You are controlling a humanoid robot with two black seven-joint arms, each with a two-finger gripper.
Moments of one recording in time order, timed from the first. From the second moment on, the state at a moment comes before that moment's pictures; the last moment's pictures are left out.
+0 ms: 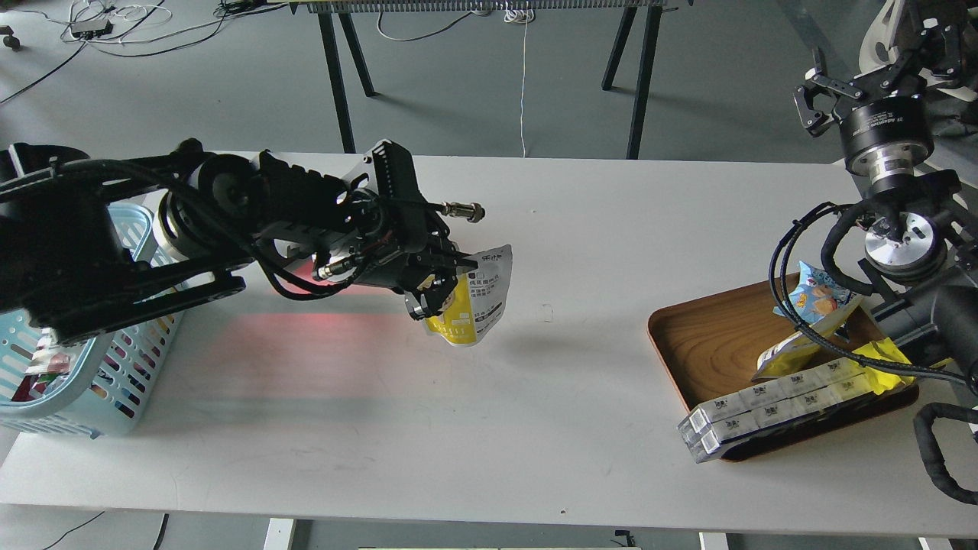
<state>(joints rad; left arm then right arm) -1.26 0.62 -0.15 -1.60 2.18 -0.49 -0.29 0.88 -0.31 0.79 0.41 0.23 0.49 0.44</state>
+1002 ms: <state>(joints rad) -1.22 1.06 -0.23 -1.68 2.18 -0.49 -0.40 0.90 -0.32 0.79 0.41 0.23 0.49 0.44</state>
